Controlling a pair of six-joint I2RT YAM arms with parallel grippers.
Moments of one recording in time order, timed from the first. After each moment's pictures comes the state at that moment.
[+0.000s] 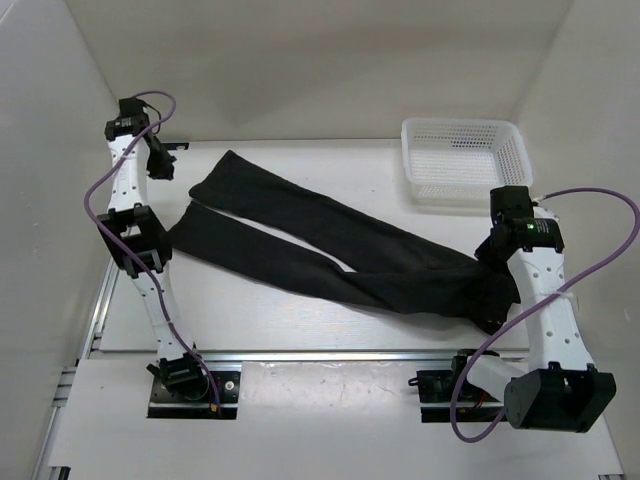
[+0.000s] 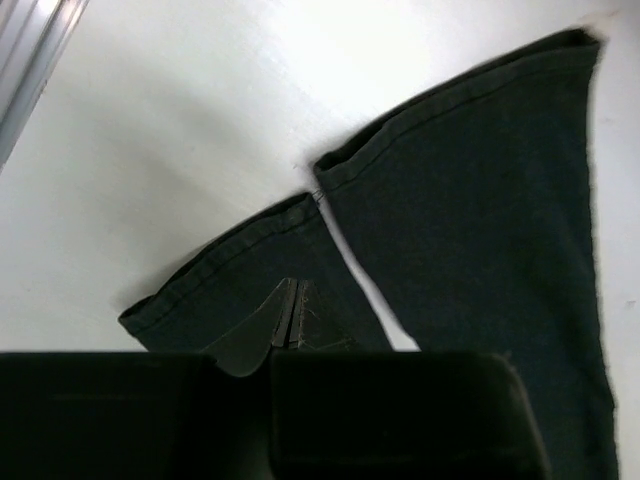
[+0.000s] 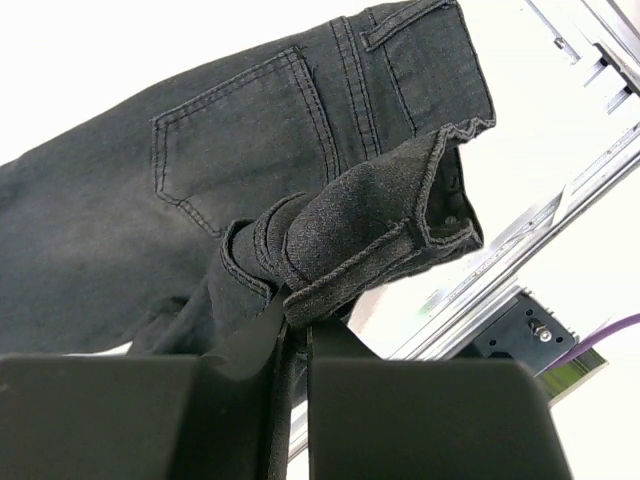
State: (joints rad) left arm 0.23 2.29 2.39 -1.12 -0.04 -0.44; right arm -0.01 1.10 1.15 -1.18 0.36 0.72
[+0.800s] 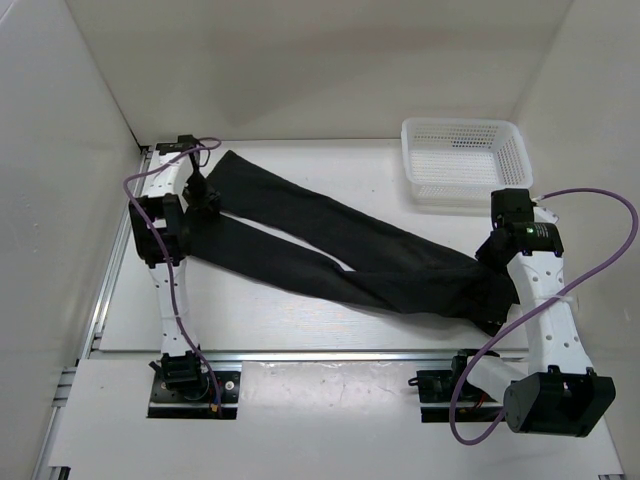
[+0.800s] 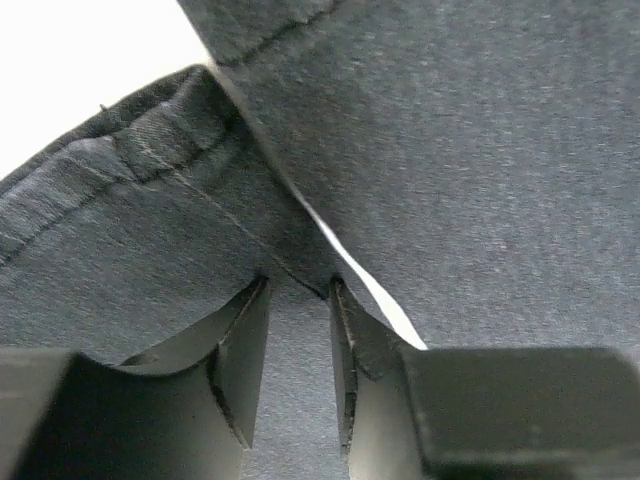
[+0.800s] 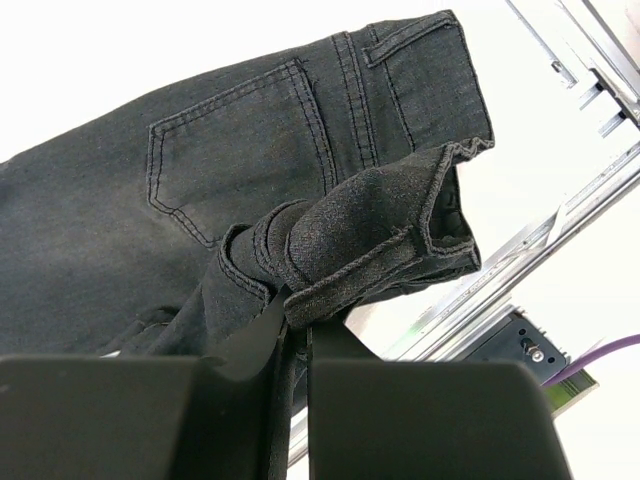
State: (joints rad) left arm 0.08 2.42 2.12 -1.09 -0.02 -0.54; right arm -0.02 1.09 1.11 -1.13 0.37 0.67
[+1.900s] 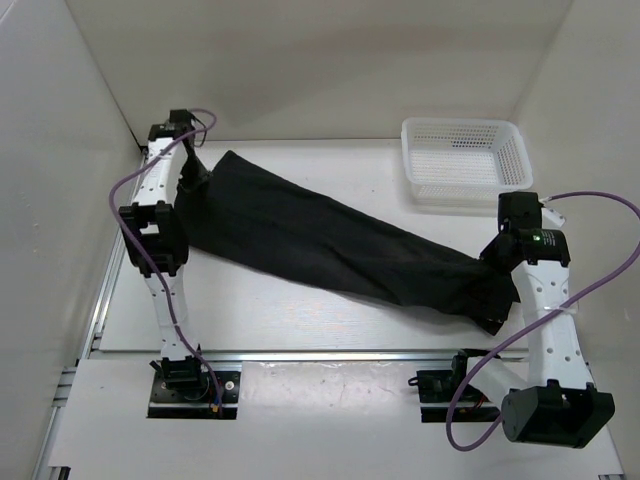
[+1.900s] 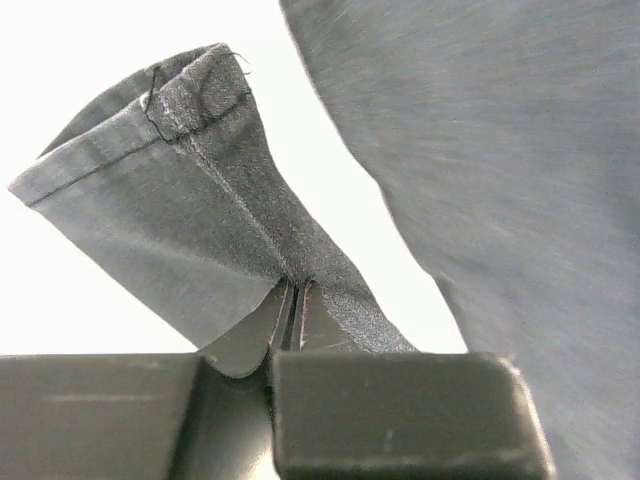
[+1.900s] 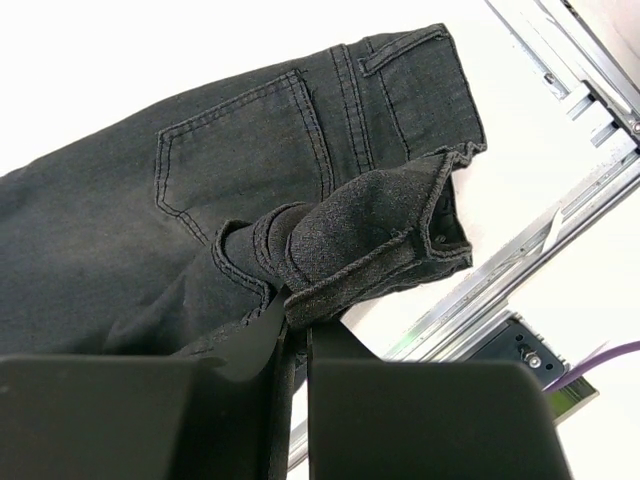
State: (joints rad) left arm 0.05 2.26 2.12 -1.16 -0.15 -0.58; right arm -0.04 1.04 1.11 -1.13 0.35 0.64
